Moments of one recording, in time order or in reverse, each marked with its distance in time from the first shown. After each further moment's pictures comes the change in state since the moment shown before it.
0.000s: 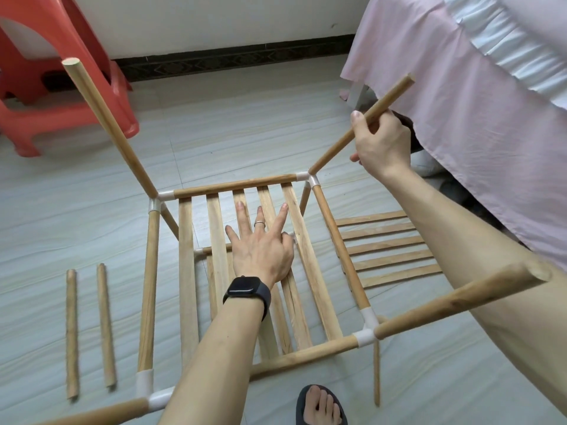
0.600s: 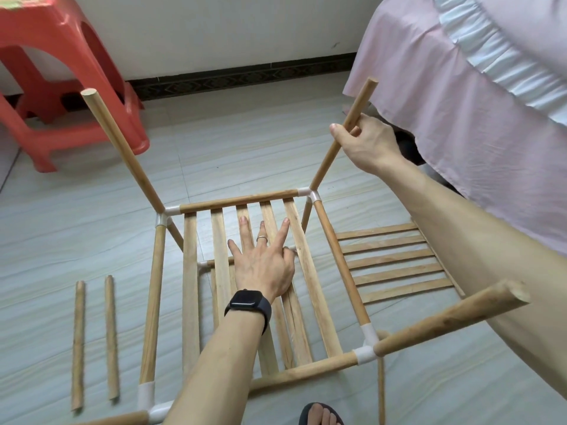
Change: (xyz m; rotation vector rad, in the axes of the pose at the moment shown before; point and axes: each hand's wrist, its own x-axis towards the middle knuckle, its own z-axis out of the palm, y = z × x) left_hand -0.002 0.003 -0.004 0.004 -0.013 -0.007; right_hand 0.031 -0.016 0.001 -0.141 -0.218 -0.095
